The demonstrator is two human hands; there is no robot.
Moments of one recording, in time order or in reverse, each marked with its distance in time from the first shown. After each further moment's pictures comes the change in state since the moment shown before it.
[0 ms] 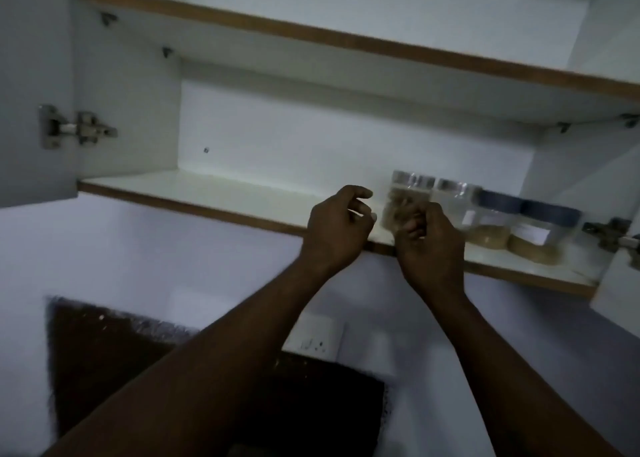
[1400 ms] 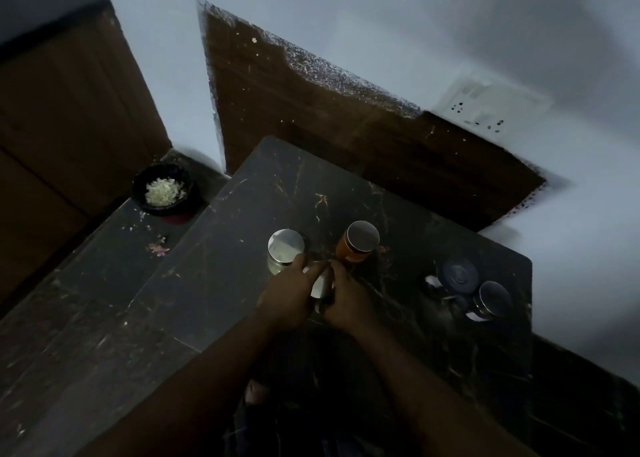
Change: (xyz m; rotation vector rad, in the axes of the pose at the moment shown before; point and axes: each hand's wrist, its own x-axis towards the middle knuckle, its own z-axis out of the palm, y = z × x) left_hand -0.525 -0.249 -0.224 0.649 -0.720 -0.678; right_hand -0.559 -0.126 0.170 0.062 -1.439 0.518
